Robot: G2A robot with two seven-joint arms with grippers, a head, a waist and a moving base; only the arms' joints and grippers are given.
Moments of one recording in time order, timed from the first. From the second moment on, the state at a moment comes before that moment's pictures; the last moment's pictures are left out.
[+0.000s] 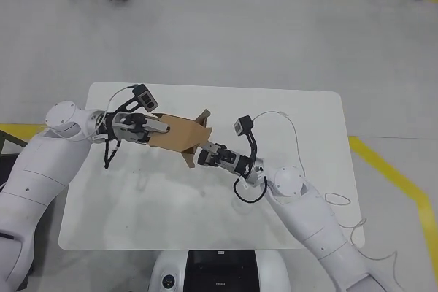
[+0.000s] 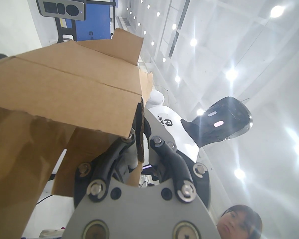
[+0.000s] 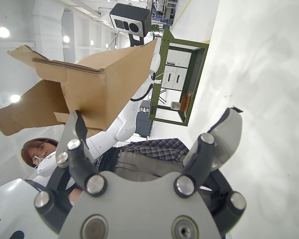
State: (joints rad) left arm 0.77 -0.76 -0.91 -1.24 -1.16 -0.07 -1.54; right arm -1.08 -1.41 0.91 -1.34 0.33 -0.37 0.70
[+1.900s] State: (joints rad) left arm 0.71 -0.73 -0.82 -1.22 -1.29 0.01 -1.54; right arm -1.10 -1.41 0.96 -1.41 0.31 -0.34 0.63
